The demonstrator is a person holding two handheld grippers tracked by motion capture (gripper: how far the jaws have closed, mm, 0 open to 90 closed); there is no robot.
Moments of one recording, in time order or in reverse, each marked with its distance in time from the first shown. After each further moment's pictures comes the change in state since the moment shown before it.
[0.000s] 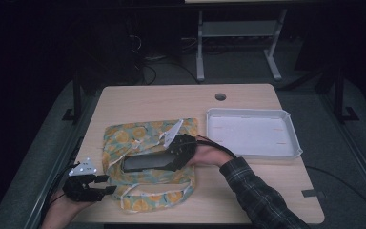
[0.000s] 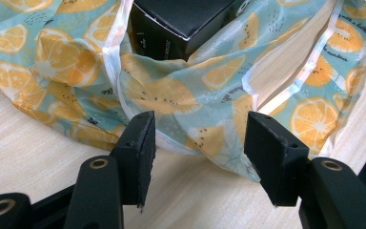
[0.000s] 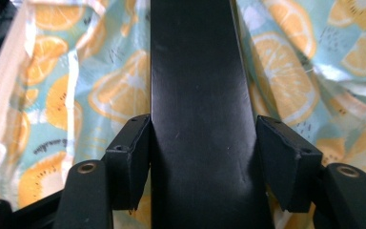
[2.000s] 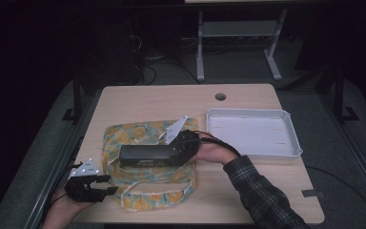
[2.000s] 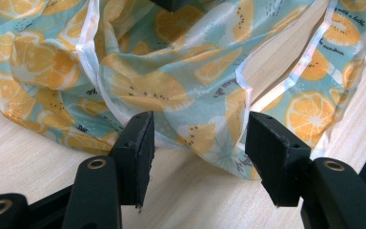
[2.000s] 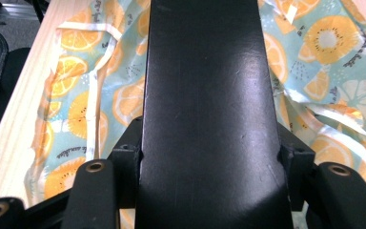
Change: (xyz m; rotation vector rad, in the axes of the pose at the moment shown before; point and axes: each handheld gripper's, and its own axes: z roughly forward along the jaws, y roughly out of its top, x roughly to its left) left arm -0.001 0.001 0.004 0.003 -0.010 0.045; right arm 0.010 0.012 -0.032 -0.045 -0.045 -0.037
